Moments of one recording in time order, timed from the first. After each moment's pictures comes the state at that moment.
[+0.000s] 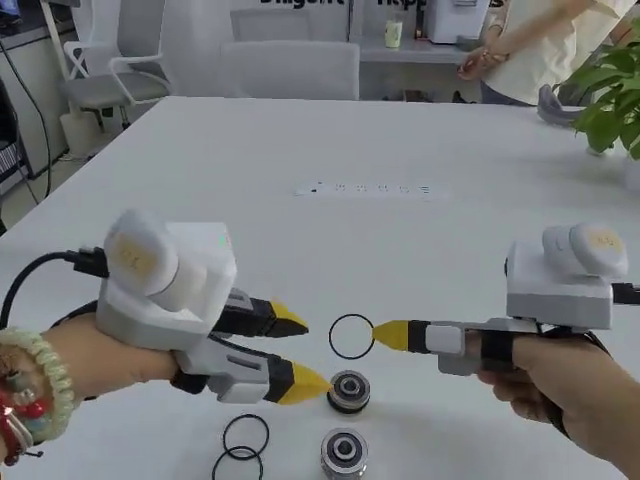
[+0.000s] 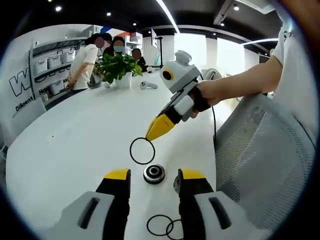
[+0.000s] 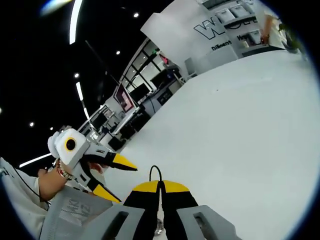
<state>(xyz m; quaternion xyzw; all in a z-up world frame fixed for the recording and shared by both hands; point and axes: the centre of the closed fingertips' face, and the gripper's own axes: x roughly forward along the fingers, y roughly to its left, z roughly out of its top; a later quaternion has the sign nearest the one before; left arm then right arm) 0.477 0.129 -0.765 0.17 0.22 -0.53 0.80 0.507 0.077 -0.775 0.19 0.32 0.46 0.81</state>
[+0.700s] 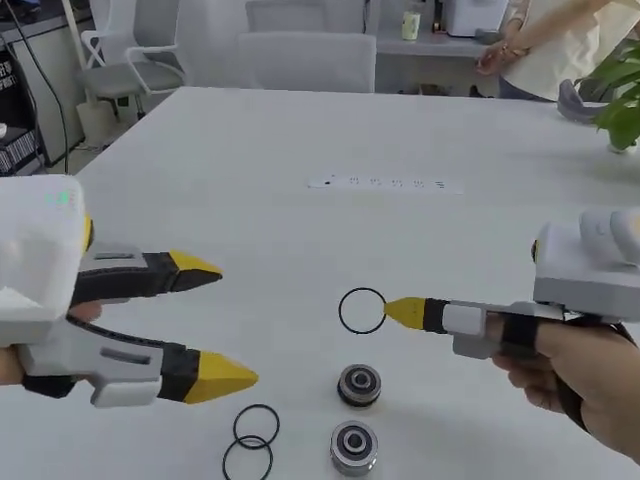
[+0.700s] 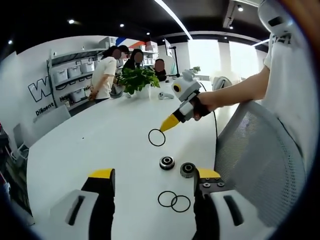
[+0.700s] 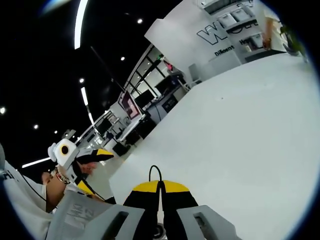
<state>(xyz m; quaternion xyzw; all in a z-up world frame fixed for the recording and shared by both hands) 0.450 0.203 -0.717 0.18 0.18 -0.46 0.85 0.507 0.082 -0.753 0.21 0.30 0.47 0.81</state>
